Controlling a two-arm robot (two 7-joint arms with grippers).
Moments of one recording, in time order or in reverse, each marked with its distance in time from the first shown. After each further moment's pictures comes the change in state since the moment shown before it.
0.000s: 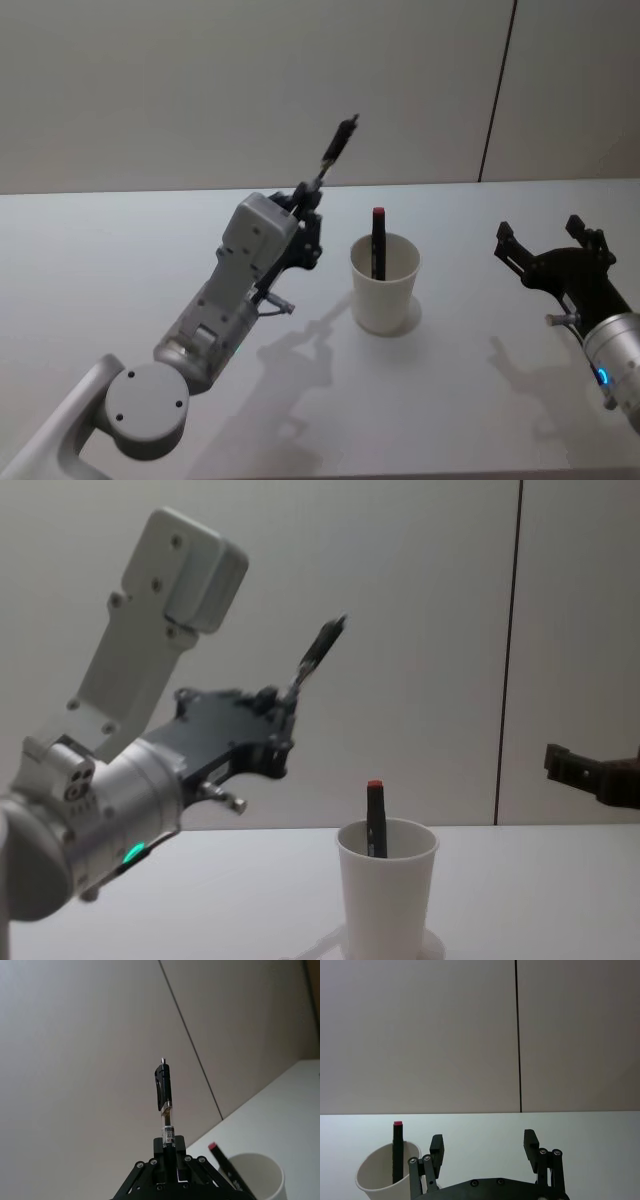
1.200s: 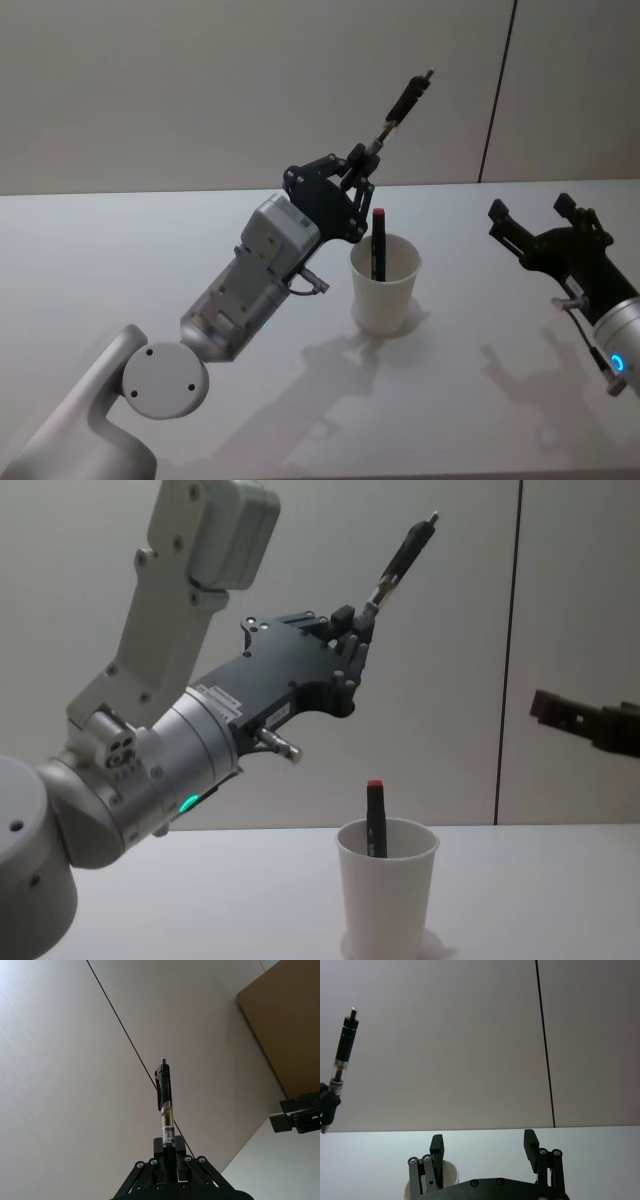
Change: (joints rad) left arm -0.100 -0.063 0.004 0.126 0.028 -0.303 -0.148; right arm -0.003 0.021 0.025 -0.062 0.130 0.016 0.117
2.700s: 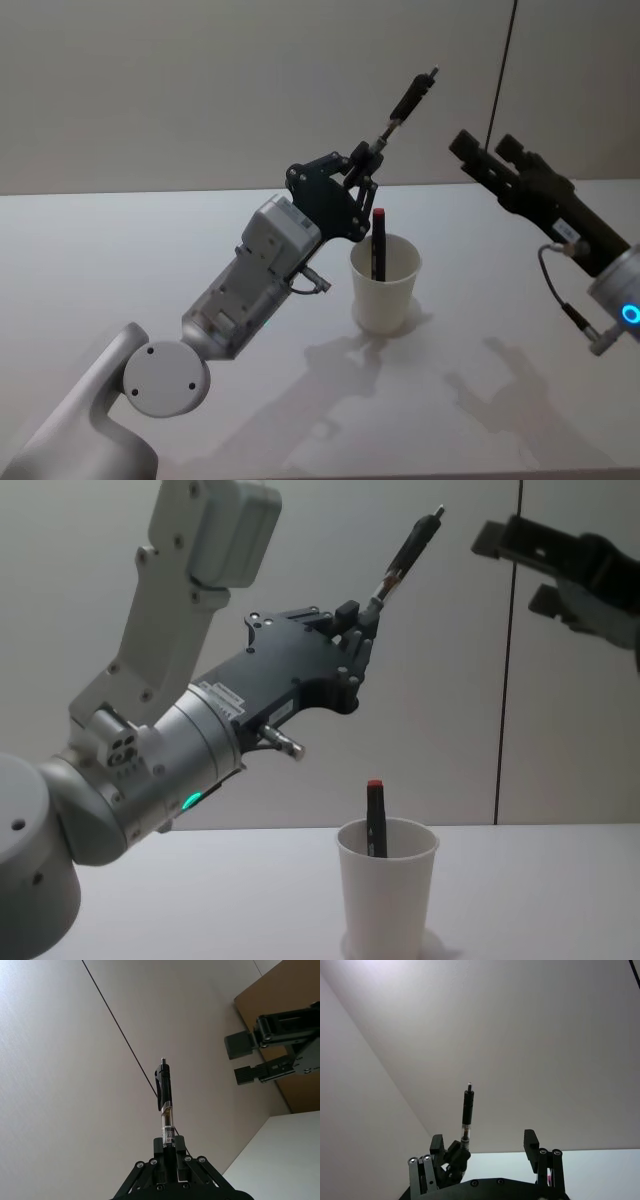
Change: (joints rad) left arm -0.006 -0.004 0.000 0.008 0.001 -0.019 -0.009; right arm 0.060 0.012 0.015 -0.109 0.393 0.176 0.209
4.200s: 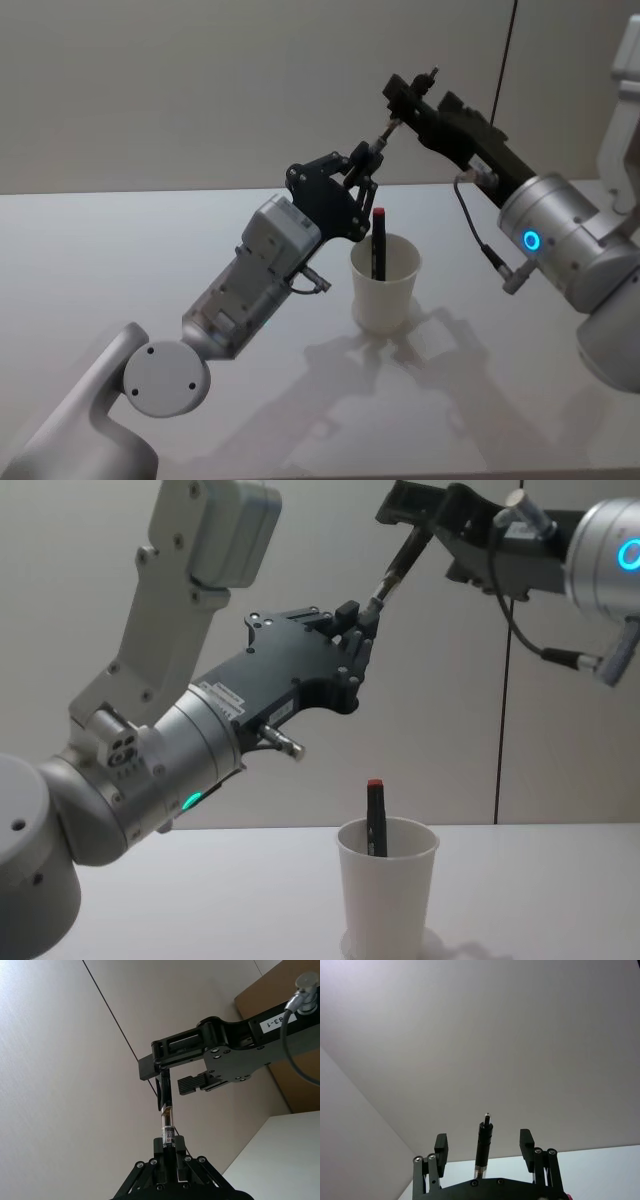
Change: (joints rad) left arm 0.000 0.000 0.000 0.000 0.000 0.000 0.000; right arm 0.151 -0.174 -0.109 0.007 -0.108 0.119 -0.328
